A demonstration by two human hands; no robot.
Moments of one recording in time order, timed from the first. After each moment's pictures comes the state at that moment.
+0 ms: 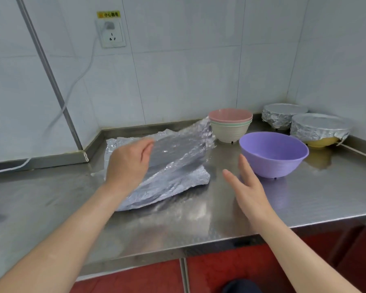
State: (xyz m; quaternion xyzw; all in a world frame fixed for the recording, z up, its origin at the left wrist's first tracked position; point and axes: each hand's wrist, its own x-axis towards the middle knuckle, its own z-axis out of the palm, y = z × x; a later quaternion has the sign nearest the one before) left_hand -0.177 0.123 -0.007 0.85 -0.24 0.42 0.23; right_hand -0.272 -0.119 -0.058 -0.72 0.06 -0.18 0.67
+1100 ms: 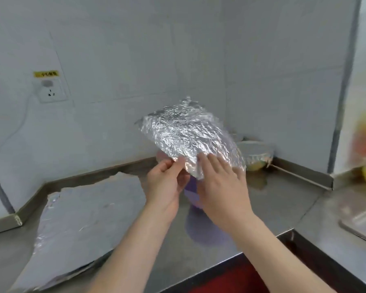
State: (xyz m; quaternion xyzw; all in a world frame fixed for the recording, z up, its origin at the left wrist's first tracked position) left_hand -0.233 -0.104 0.049 0.52 -0.12 -0.04 0.84; right_hand -0.298 -0.202 0.024 -0.92 0.09 -0.36 0.08
